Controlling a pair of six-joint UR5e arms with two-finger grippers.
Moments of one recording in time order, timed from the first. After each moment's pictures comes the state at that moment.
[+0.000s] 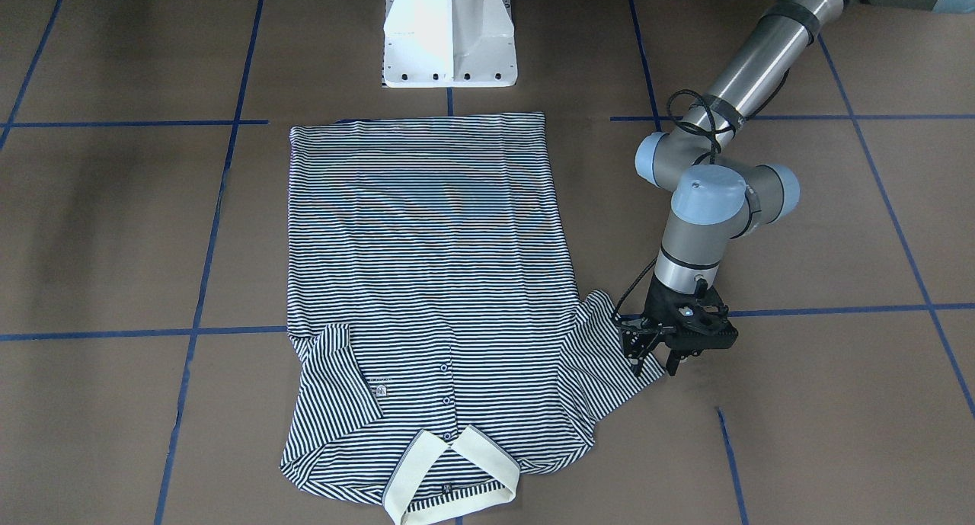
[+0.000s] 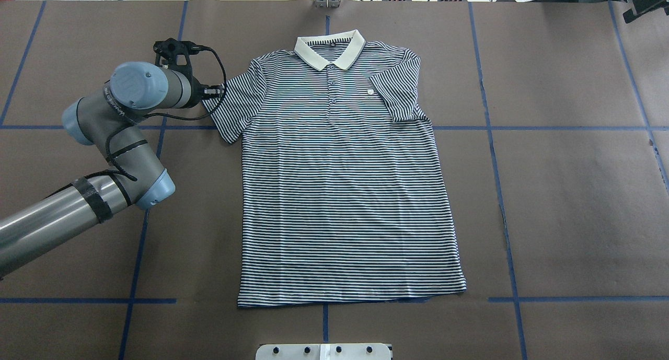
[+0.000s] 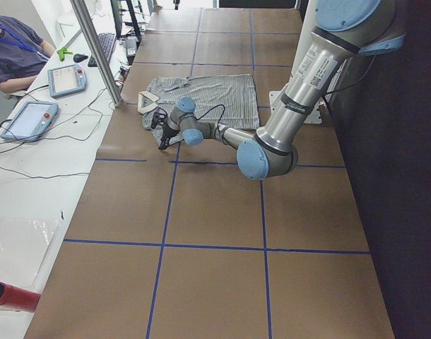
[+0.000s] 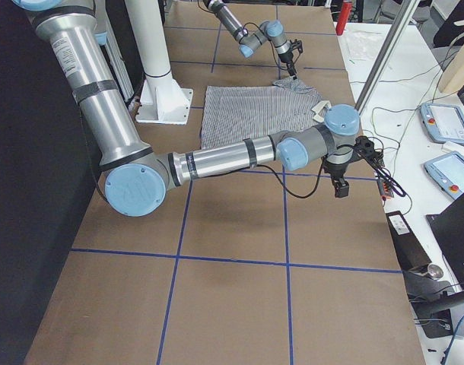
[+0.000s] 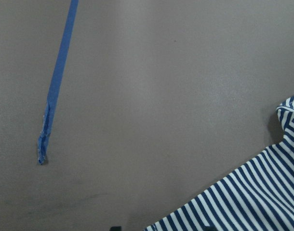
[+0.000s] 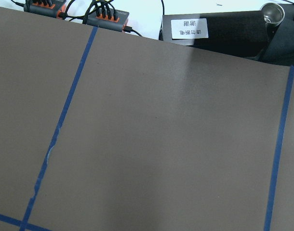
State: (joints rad) left arm -0.76 -2.16 -1.18 -2.33 -1.63 -1.07; right arm 1.43 -1.17 1.42 -1.34 2.34 0.20
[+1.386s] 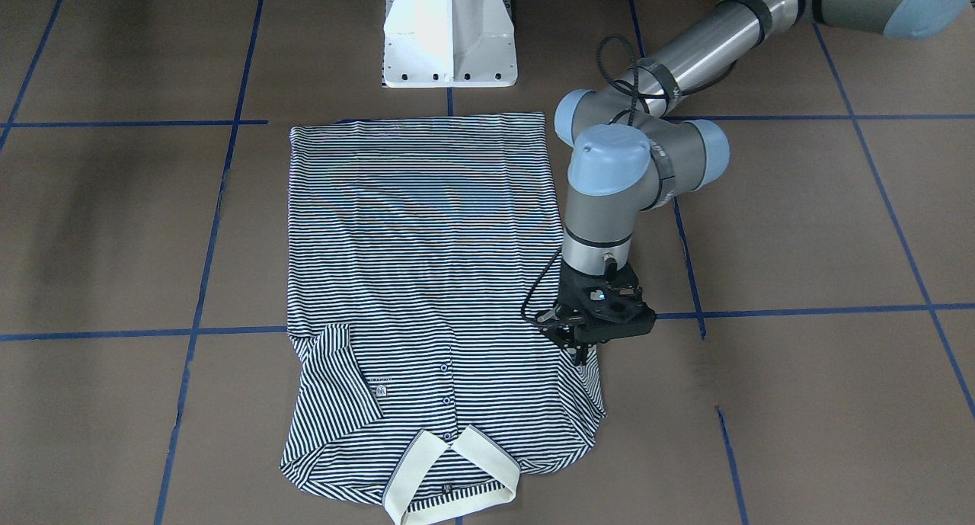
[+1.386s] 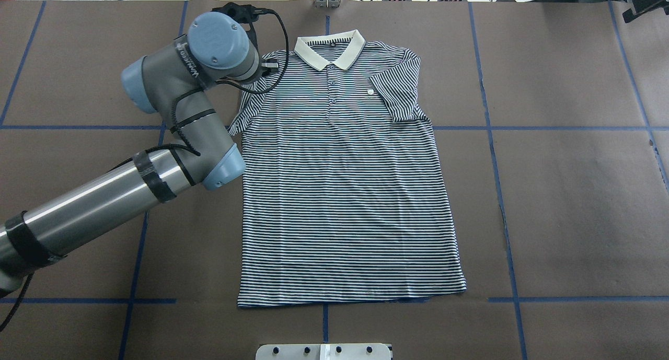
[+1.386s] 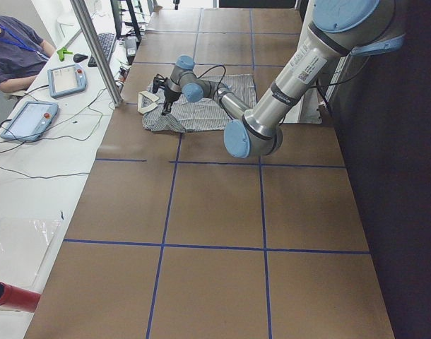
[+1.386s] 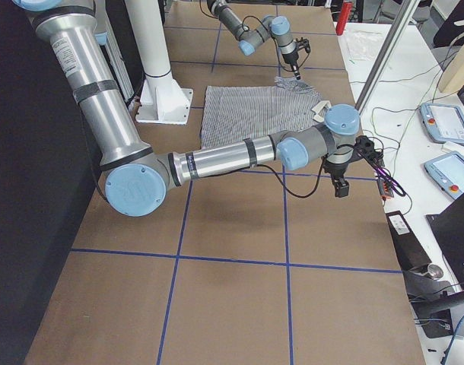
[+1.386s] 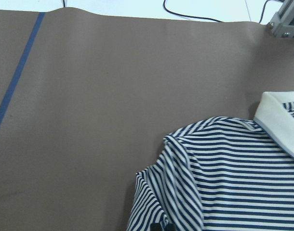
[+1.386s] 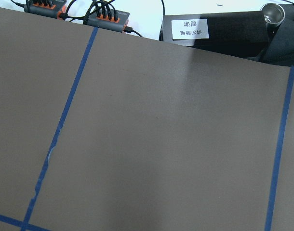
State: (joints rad) left arm -0.72 -2.43 -1.25 -1.88 -1.63 -1.22; right arm 1.43 -1.17 1.43 -1.34 2.34 0.20
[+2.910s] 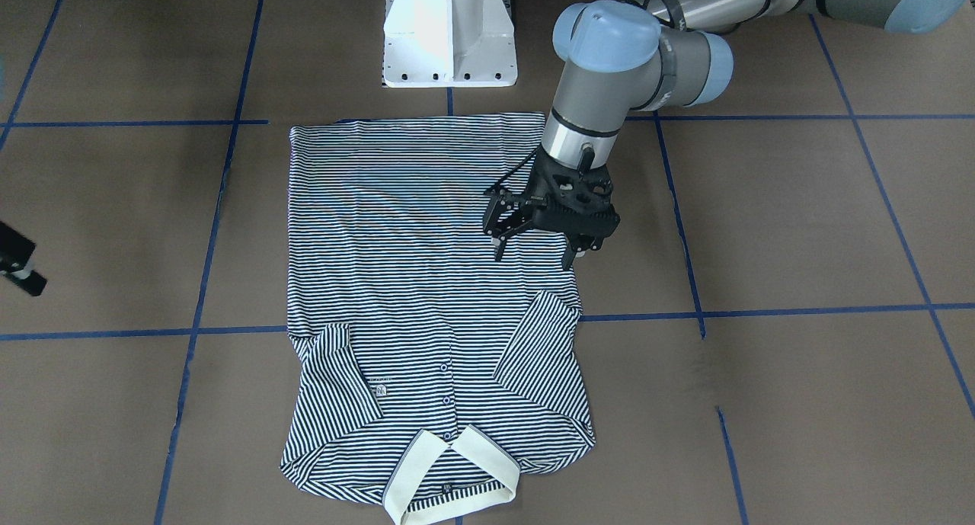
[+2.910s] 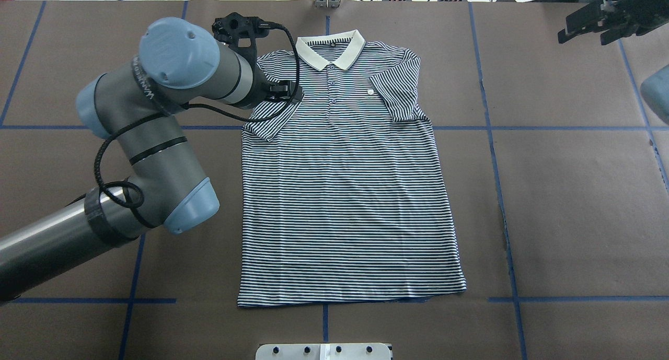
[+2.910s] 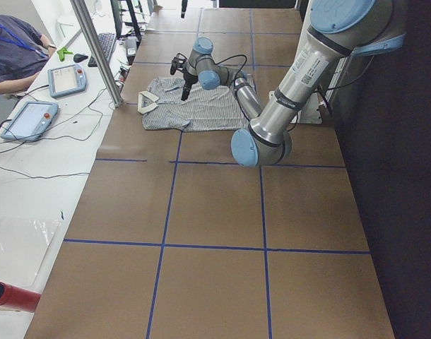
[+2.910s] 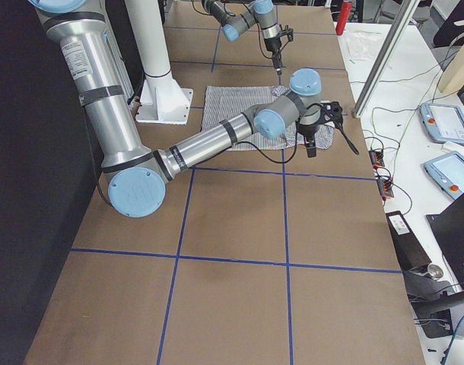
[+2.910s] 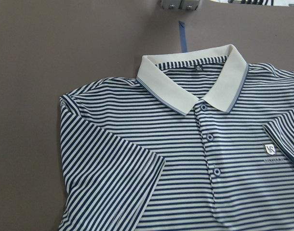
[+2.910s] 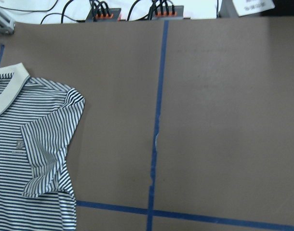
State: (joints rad) left arm -0.67 -2.22 -1.70 -1.86 -1.78 -1.10; right arm 1.20 -1.28 1.81 -1.34 2.25 0.73
